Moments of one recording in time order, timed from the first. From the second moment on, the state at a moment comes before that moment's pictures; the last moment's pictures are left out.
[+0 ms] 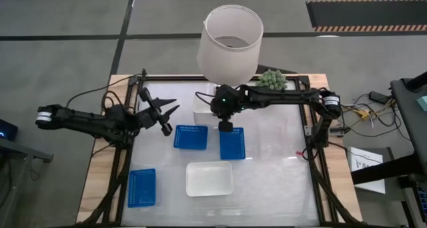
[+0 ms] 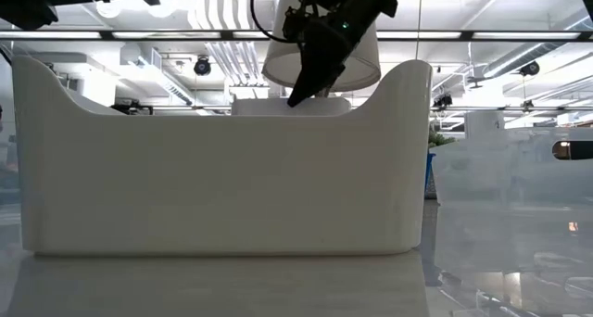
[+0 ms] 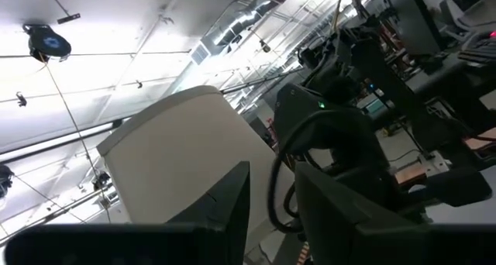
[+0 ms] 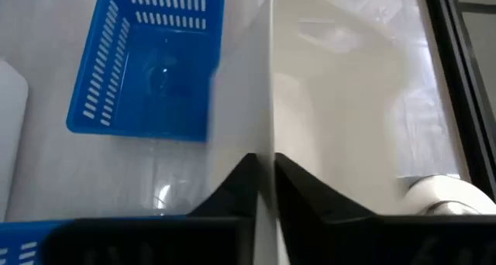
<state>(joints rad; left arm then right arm) -0.04 0.74 0.39 0.78 -0.34 0.82 -0.19 1.82 1.52 -0.57 -0.05 -0.23</state>
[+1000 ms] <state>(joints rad) -0.04 0.76 0.39 0.78 -0.34 0.82 -0.10 1.82 1.46 -0.50 0.11 -0.24</state>
